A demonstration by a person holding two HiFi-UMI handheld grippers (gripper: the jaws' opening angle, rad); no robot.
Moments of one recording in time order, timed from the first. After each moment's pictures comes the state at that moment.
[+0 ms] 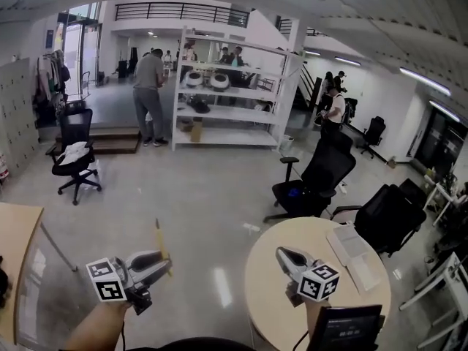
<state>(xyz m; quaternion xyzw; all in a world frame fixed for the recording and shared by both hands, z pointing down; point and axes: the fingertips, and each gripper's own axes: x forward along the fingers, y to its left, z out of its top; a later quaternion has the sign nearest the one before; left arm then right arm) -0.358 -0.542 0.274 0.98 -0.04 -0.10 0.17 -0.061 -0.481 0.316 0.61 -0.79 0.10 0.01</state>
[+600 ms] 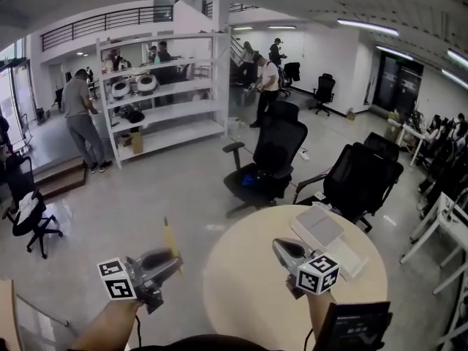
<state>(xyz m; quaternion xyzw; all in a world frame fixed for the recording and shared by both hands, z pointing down) -0.026 -0.579 0.279 0.97 0.14 -0.04 0.19 0.199 -0.460 0.333 0.71 -0.70 0.08 -0.01</state>
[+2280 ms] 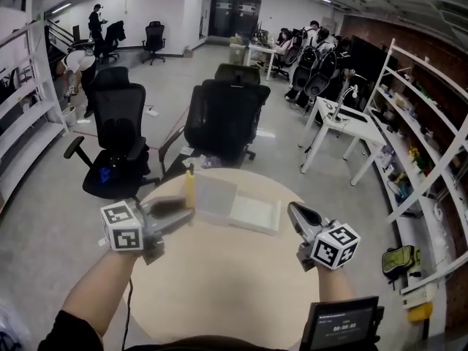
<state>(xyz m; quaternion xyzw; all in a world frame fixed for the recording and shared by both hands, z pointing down) 0.411 -0.479 0.321 0.83 0.54 0.06 0.13 0.431 -0.236 0.336 0.94 -0.33 0.08 -0.03</state>
